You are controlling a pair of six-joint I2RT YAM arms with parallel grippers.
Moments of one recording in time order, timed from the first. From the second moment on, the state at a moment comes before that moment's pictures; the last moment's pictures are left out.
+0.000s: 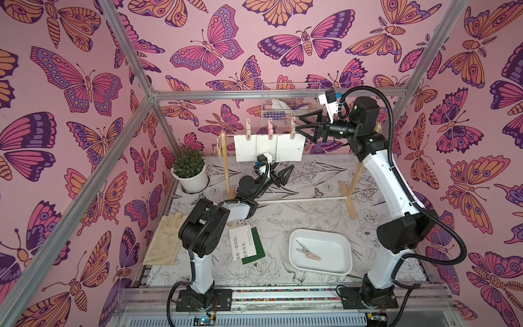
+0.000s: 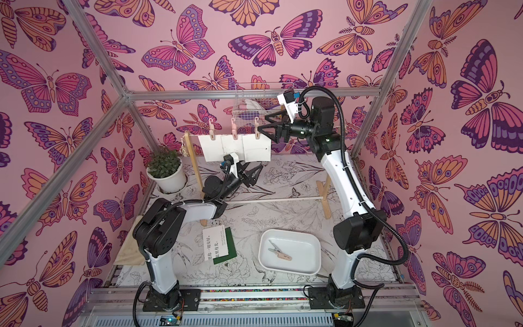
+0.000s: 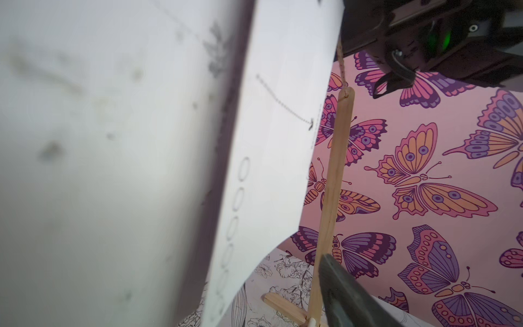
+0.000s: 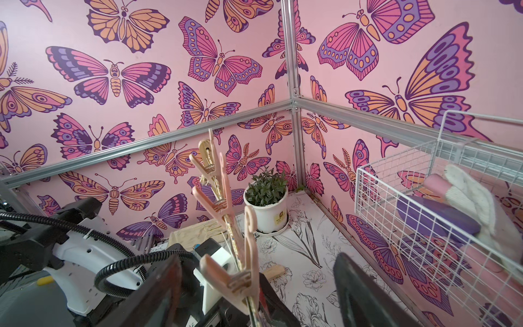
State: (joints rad) left arm -0.52 1.91 1.04 1.29 0.43 -0.32; right arm 0.26 1.85 2.12 -0.28 -1.06 0.15
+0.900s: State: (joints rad) left arm -0.52 1.90 1.04 1.29 0.44 -0.40; right arm 0.30 1.92 2.22 -0.40 -1.06 0.03
